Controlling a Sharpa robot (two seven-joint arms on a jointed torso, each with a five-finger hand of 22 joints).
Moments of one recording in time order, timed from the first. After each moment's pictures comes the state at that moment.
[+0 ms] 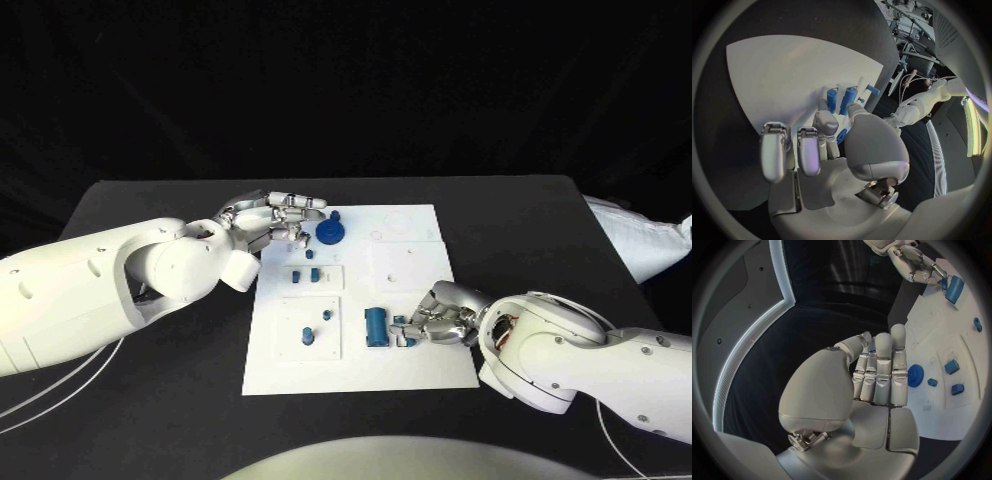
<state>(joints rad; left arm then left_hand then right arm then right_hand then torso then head) 1.20 -0.89 -0.04 1.57 0.02 -0.08 0.13 1.41 -0.12 0.46 -0.08 0.14 1.03 0.18 0.11 0.07 1.11 0.11 0.24 0.09 1.17 0.02 1.01 0.51 0.16 1.20 0.11 0.49 1.05 1.01 -1.00 -0.08 1.95 -1.22 -0.32 -0.60 1.04 -0.07 0.02 0.29 0.36 1.16 0.07 0.10 0.31 1.41 -0.01 0.97 1.20 1.47 -0.07 1.51 1.31 0.06 1.47 0.04 1.44 1.31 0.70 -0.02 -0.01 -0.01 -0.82</state>
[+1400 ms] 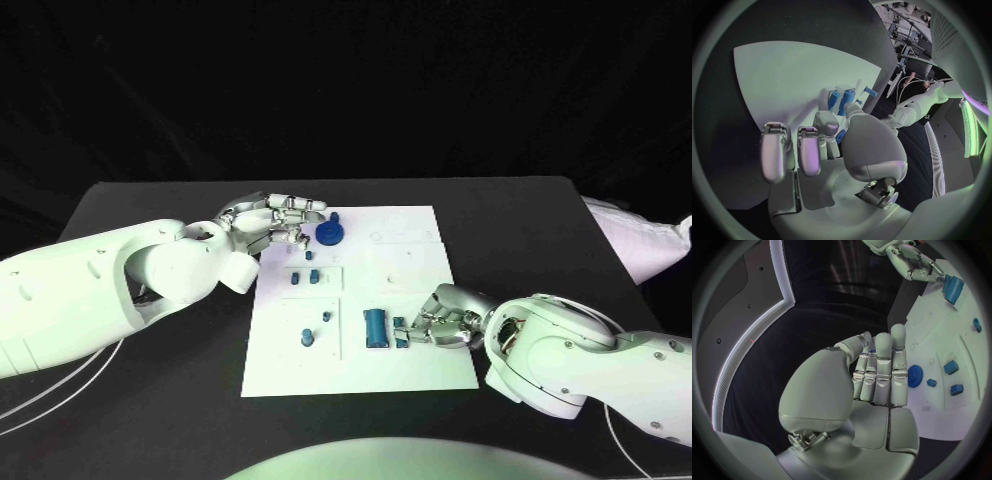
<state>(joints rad) 1.20 -0.89 -0.04 1.57 0.02 -0.08 0.13 1.41 -0.12 0.46 -0.08 0.14 1.03 0.18 0.11 0.07 1.11 0.11 0.24 0.09 1.17 0.02 1.01 0.51 0.16 1.20 0.11 0.49 1.05 1.01 -1.03 -0.08 1.97 -1.23 -0.30 -0.58 1.10 -0.03 -0.02 0.26 0.38 1.16 0.07 0.10 0.32 1.41 -0.01 0.98 1.20 1.47 -0.07 1.51 1.31 0.06 1.47 0.03 1.44 1.31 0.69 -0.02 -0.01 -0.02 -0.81</state>
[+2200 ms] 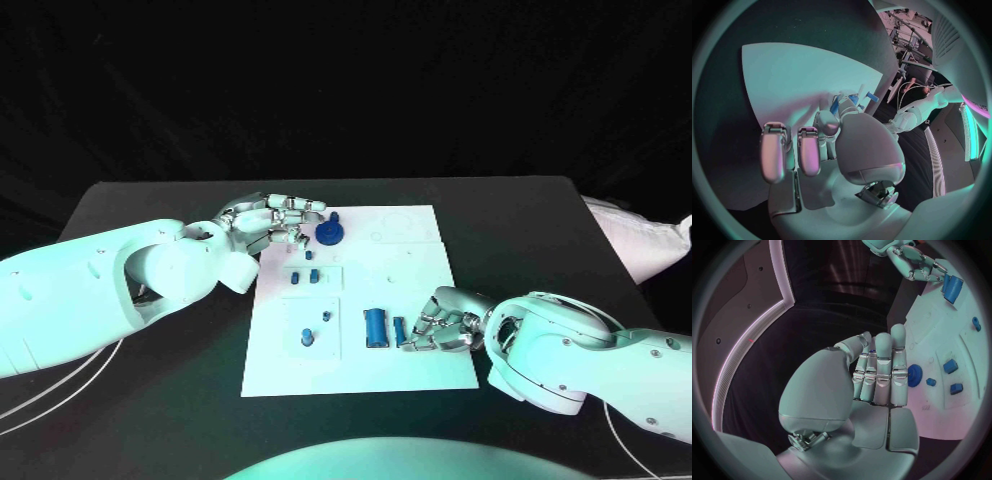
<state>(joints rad) 1.20 -0.89 -0.04 1.56 0.02 -0.08 0.12 1.41 -0.12 0.46 -0.08 0.14 1.03 0.18 0.11 0.07 1.11 0.11 0.24 0.09 1.17 0.02 1.01 0.51 0.16 1.20 0.11 0.49 1.05 1.01 -1.03 -0.08 1.95 -1.24 -0.24 -0.57 1.23 -0.02 -0.03 0.16 0.17 1.16 0.07 0.10 0.33 1.41 -0.01 0.97 1.20 1.47 -0.07 1.51 1.31 0.06 1.47 0.03 1.44 1.31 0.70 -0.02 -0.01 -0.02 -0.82</state>
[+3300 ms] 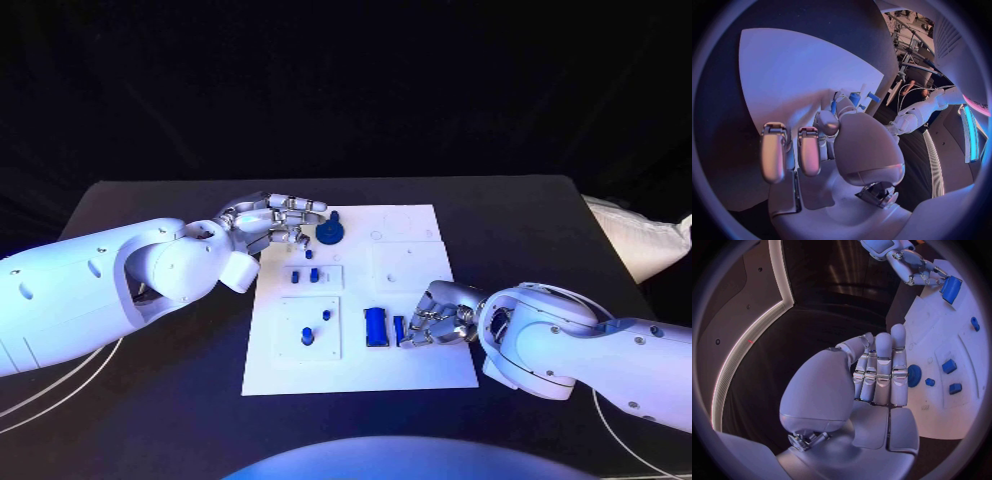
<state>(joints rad) 1.20 -0.89 -0.04 1.56 0.01 -0.07 0.12 1.42 -0.10 0.47 -0.10 0.14 1.03 0.18 0.11 0.07 1.11 0.11 0.25 0.09 1.17 0.02 1.01 0.51 0.16 1.20 0.11 0.49 1.06 1.02 -0.99 -0.07 1.90 -1.25 -0.20 -0.54 1.30 0.01 -0.02 0.09 0.17 1.17 0.06 0.10 0.33 1.41 -0.01 0.97 1.20 1.46 -0.08 1.52 1.31 0.06 1.47 0.03 1.44 1.31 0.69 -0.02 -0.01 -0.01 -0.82</state>
